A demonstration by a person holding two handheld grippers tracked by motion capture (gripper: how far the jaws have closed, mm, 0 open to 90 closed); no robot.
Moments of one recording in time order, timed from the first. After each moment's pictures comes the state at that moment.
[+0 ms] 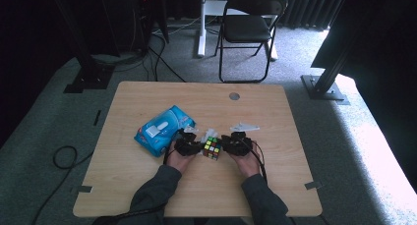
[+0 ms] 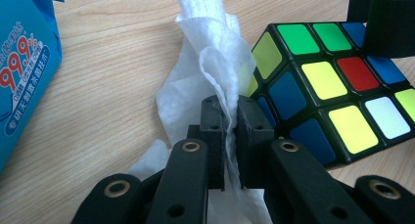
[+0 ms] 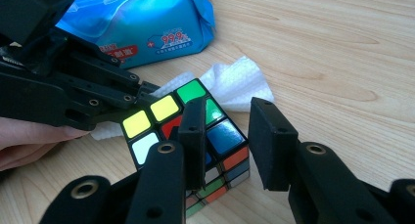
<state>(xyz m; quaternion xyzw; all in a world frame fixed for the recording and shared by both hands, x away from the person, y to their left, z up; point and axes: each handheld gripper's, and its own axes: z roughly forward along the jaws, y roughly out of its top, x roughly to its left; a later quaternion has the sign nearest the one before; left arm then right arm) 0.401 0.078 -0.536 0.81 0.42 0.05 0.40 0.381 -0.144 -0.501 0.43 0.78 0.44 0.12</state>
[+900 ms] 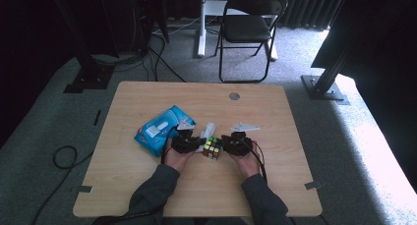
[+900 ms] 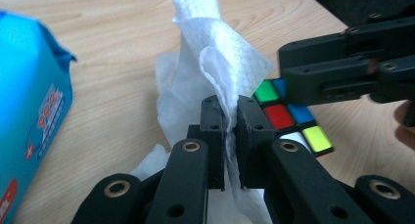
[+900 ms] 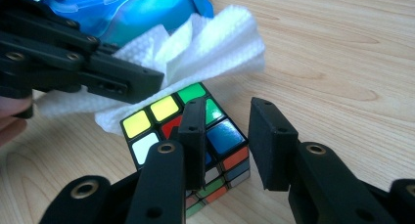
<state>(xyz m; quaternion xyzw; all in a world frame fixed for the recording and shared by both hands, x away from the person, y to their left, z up) 0.391 0.087 -0.509 0.79 0.42 0.05 0.44 0.381 -0.144 -0.501 0.43 0.78 0.44 0.12</state>
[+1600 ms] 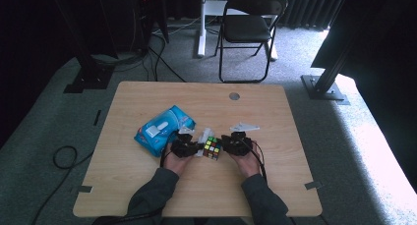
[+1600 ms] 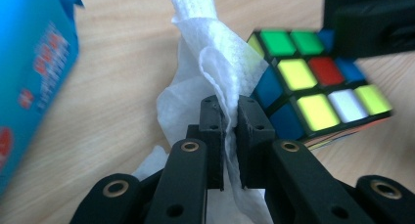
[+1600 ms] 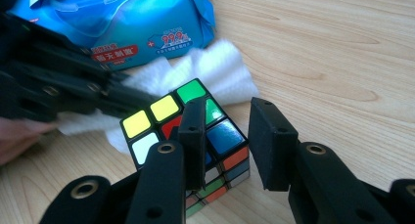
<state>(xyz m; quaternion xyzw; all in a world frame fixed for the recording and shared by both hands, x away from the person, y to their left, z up) 0.388 0.092 -0.521 0.80 0.43 0.06 0.42 0.382 -0.144 -0.501 0.43 0.78 0.44 0.12</state>
